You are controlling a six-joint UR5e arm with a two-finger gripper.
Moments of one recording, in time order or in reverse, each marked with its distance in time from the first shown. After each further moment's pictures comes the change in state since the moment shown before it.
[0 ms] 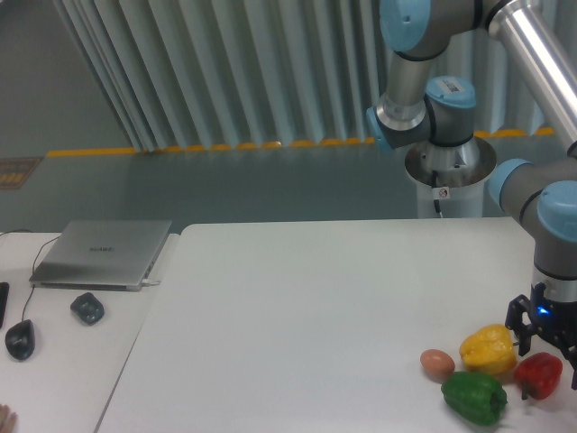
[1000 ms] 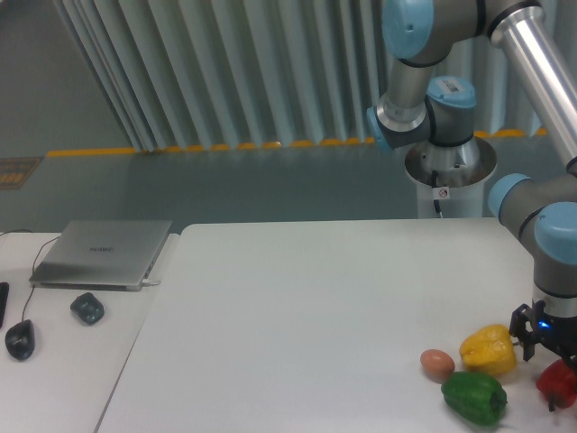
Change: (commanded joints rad) arm -0.006 -0.026 -0.014 0.000 0.069 -0.009
